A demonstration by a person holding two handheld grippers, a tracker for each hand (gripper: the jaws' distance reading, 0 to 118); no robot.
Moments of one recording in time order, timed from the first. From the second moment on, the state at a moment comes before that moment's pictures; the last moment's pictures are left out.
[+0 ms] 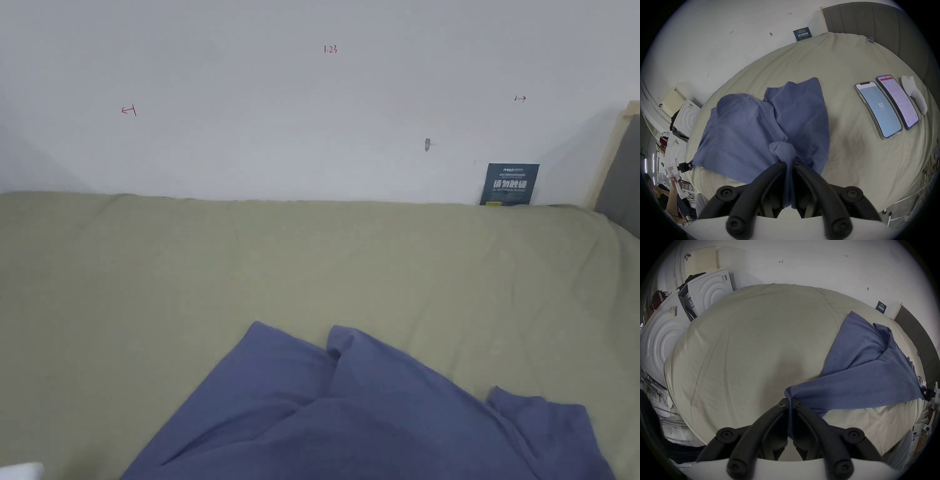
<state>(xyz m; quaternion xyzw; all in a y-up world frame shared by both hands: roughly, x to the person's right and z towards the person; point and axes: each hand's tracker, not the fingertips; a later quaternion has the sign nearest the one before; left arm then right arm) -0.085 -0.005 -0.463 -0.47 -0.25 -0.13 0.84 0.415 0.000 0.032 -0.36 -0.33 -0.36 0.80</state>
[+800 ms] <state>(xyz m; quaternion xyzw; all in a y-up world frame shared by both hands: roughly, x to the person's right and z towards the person) -0.154 0.028 -0.383 -0.45 -0.32 -0.07 0.83 0.206 0.055 -0.029 -0.33 -0.28 -0.21 0.88</state>
